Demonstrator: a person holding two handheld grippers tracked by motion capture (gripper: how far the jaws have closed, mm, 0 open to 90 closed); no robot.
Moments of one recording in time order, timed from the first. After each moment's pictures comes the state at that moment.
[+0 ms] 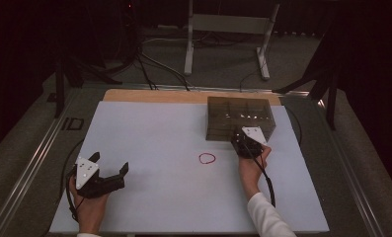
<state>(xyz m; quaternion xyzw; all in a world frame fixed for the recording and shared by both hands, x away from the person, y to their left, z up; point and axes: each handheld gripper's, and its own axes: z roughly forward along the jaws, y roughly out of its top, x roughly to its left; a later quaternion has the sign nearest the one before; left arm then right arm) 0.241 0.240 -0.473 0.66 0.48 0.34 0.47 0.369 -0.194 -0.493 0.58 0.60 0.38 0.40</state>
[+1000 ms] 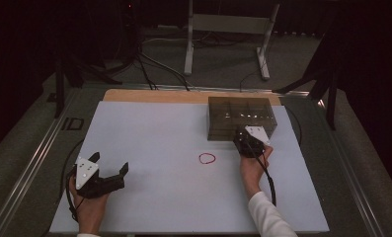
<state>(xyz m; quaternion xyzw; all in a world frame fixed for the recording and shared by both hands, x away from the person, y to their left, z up) 0.240 0.241 -0.473 0.66 0.48 0.34 0.47 0.371 -0.200 -0.492 0.59 0.59 0.39 0.39</state>
